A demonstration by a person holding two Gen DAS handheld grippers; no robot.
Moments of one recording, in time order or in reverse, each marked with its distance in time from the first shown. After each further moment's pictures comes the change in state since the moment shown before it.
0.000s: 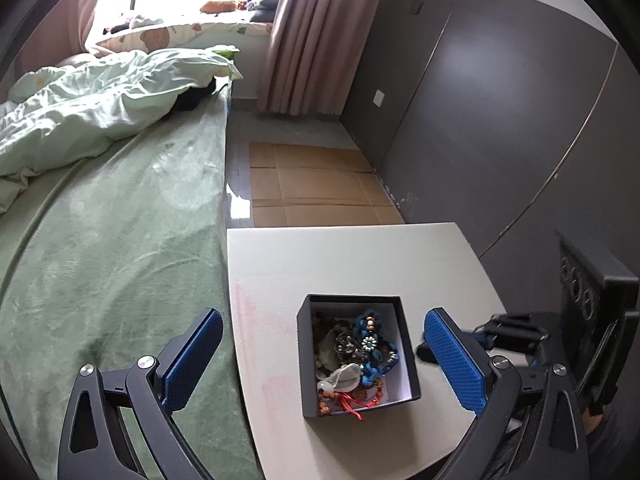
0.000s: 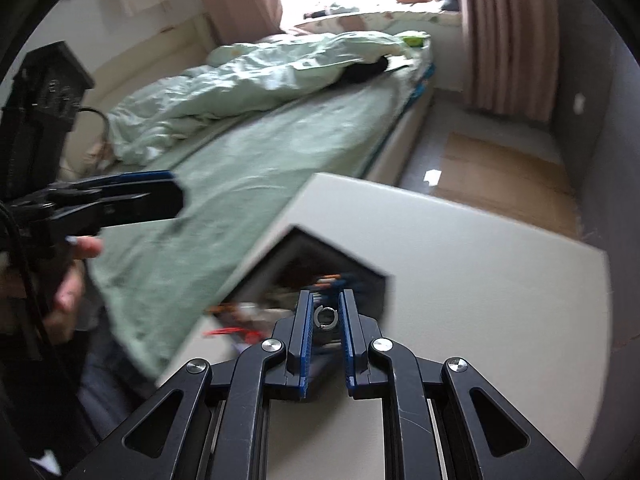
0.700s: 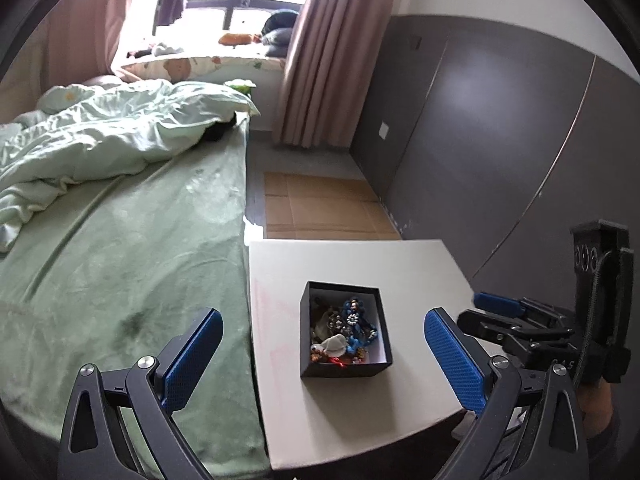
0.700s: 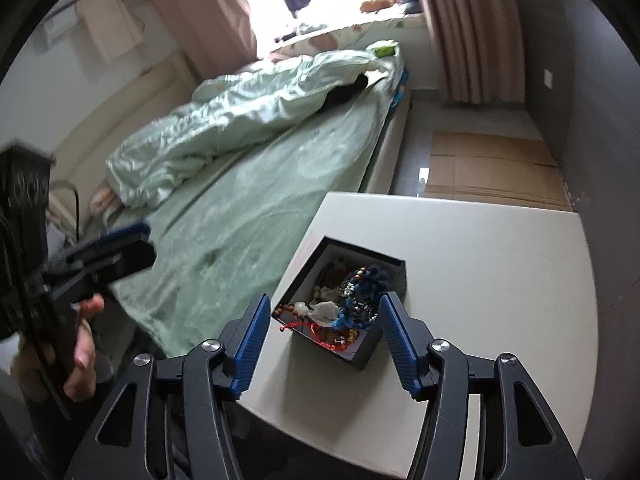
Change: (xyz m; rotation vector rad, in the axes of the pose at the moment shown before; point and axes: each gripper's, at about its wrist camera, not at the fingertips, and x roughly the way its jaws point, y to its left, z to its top) left arm -0.096 -0.021 -0.036 -0.021 -0.135 0.052; right arm -0.080 0.019 -0.014 0.185 -0.123 -0.059
